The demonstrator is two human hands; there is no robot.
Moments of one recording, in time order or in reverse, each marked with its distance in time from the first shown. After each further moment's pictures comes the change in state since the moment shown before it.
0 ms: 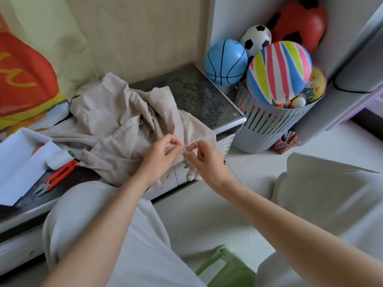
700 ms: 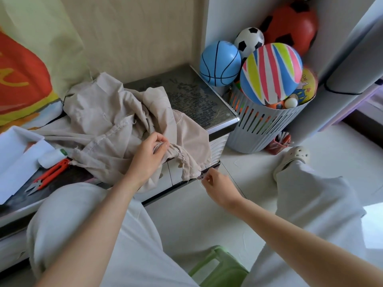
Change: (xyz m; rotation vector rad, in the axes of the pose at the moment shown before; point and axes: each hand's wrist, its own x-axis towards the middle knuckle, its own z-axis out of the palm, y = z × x) left_hand -0.004 -0.002 -0.001 0.079 0.139 0.021; right_hand -0.033 0.061 -0.019 -0.428 -0.179 0.250
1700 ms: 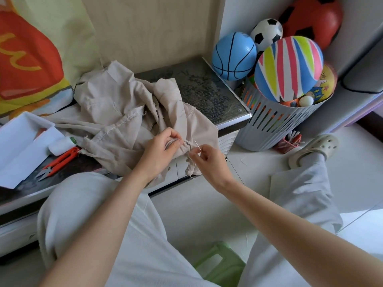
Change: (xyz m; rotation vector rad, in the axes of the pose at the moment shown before) left_hand -0.007 0.006 -0.002 -0.038 -0.079 0.014; right_hand 0.014 -0.060 -0.004 0.422 0.111 -0.146
